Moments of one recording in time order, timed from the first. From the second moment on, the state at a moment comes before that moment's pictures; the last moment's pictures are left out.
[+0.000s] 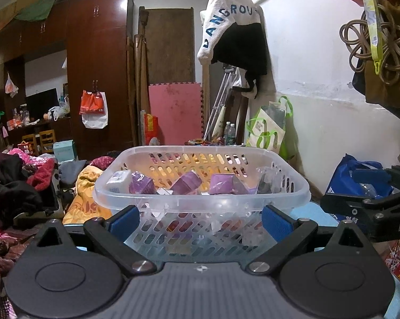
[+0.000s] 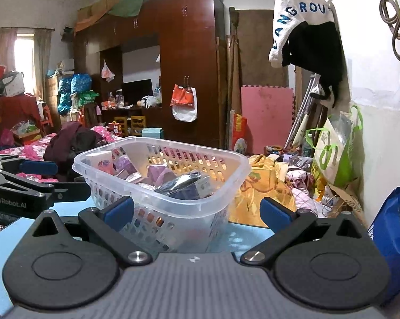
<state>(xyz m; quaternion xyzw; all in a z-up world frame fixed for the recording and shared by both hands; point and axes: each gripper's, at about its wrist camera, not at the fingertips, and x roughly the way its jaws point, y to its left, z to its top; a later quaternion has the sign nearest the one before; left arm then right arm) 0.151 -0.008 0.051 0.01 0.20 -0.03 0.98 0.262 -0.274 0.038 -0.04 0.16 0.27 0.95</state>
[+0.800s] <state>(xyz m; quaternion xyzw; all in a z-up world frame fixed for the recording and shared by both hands) 0.150 -0.006 0.052 0.00 0.18 -0.02 0.98 0.258 -0.277 0.036 -0.02 0.17 0.29 0.94</state>
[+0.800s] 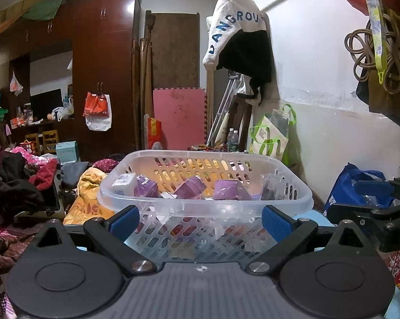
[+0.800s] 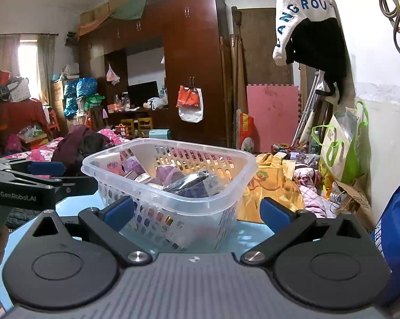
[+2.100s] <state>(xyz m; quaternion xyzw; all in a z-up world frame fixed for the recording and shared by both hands) 0.160 -0.003 0.046 0.00 0.20 -0.03 0.98 0.258 -0.280 0.037 -0.02 0.17 0.29 0.94</state>
